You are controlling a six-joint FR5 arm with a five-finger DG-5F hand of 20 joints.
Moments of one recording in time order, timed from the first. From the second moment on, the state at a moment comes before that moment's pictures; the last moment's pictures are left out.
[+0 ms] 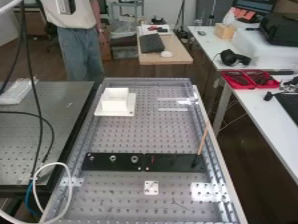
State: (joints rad) arm 1.55 -1.55 -1.59 -3.13 -1.58 -0.69
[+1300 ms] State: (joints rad) arm 1.57 -1.54 -1.72 -3.07 -1.46 -0.69
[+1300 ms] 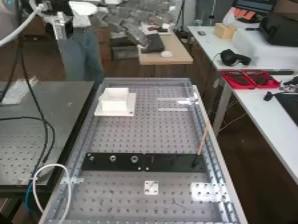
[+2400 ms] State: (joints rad) arm 1.21 -1.68 -2.03 -2.74 -1.83 -0.72
